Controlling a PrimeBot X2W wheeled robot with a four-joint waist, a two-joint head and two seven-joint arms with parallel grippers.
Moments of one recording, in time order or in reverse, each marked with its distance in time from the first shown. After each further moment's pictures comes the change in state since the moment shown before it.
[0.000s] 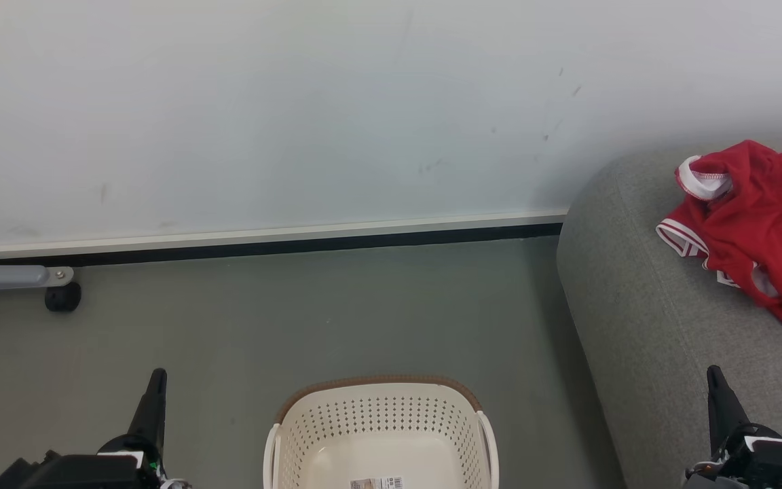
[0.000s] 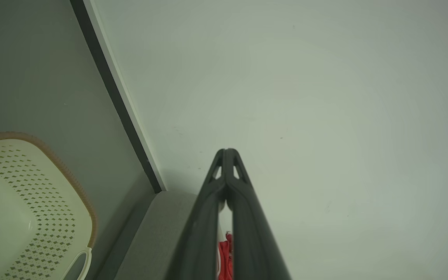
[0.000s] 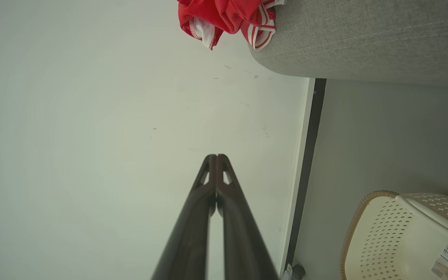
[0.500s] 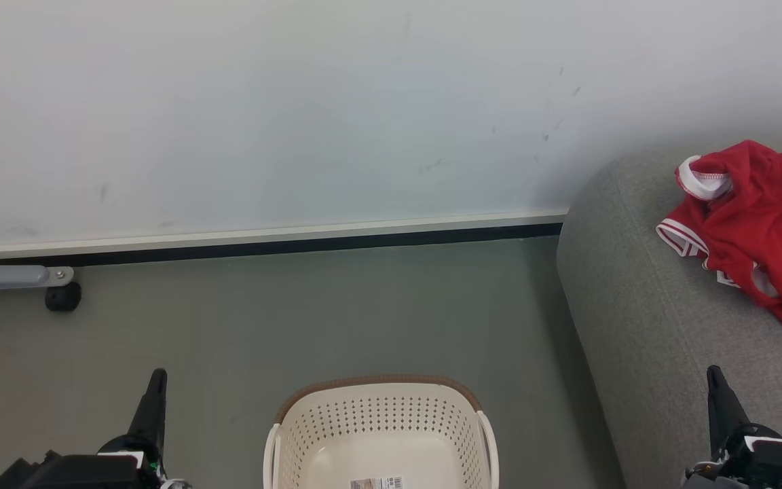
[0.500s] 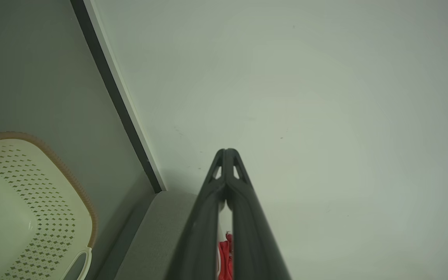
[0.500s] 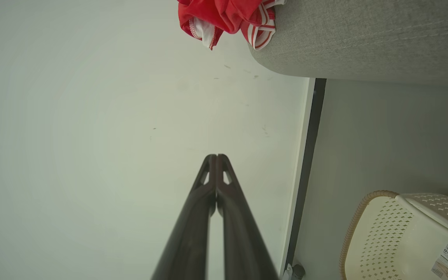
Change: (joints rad) left arm 0.000 0.000 0.000 0.001 0.000 0.000 0.000; right arm 0.000 0.000 0.000 0.000 0.000 0.000 0.000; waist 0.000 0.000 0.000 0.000
